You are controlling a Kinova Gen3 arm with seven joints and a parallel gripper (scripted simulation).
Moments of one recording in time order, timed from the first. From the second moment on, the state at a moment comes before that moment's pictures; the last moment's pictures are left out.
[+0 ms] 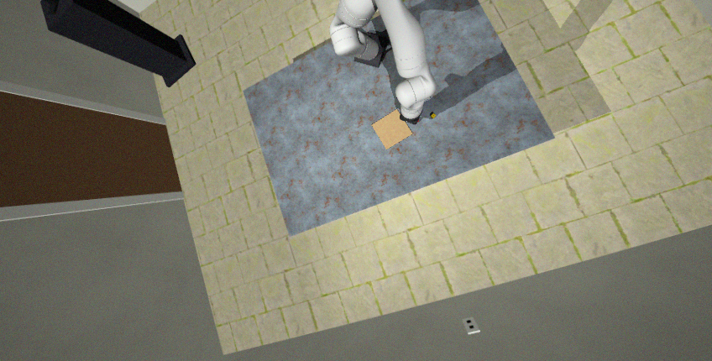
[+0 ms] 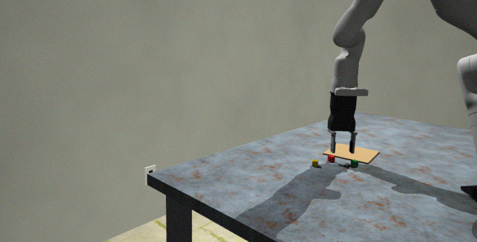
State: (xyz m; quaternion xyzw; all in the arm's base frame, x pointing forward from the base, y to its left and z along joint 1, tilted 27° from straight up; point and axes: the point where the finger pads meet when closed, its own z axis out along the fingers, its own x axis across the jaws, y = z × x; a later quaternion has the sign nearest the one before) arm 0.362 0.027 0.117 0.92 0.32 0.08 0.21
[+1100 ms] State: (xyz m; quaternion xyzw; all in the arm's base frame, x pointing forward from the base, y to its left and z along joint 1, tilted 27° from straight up) arm 0.402 0.030 0.127 0.92 0.32 0.08 0.22
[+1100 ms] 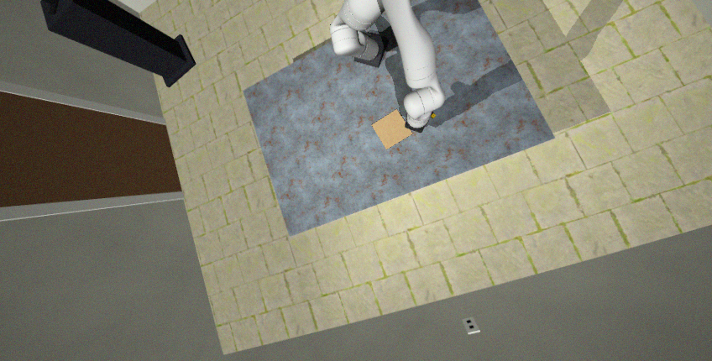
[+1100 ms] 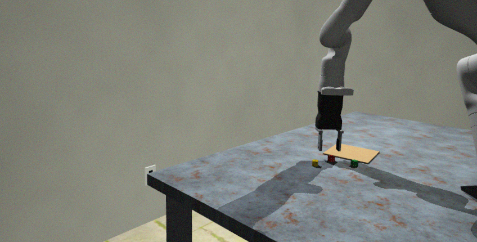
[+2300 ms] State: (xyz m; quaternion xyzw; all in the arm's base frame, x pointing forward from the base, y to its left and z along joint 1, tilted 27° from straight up) arm 0.419 0.078 0.115 0.92 0.31 0.08 0.21
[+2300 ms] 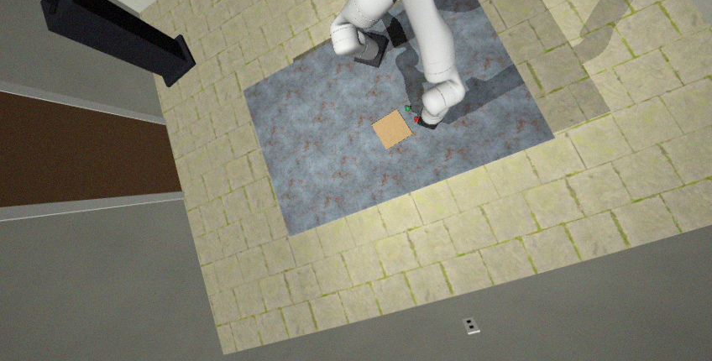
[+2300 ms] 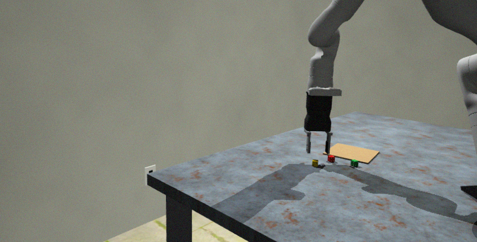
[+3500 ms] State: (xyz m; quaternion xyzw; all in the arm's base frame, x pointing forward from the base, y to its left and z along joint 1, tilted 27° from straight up) arm 0.426 0.095 0.109 0.92 0.32 0.08 0.22
